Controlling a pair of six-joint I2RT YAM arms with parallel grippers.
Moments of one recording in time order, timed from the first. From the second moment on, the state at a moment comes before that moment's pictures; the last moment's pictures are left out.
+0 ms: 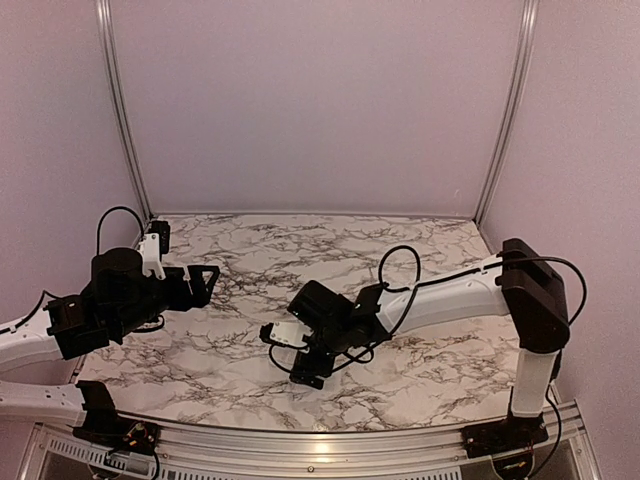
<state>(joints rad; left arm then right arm) -0.86 0.81 0.57 -0.09 -0.39 -0.51 1.14 1.98 1.31 -0.39 -0.02 -0.24</state>
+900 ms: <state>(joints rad) -0.86 0.82 0.57 -0.09 -0.37 -0.51 1.12 1.80 0.98 -0.08 -0.04 -0.22</state>
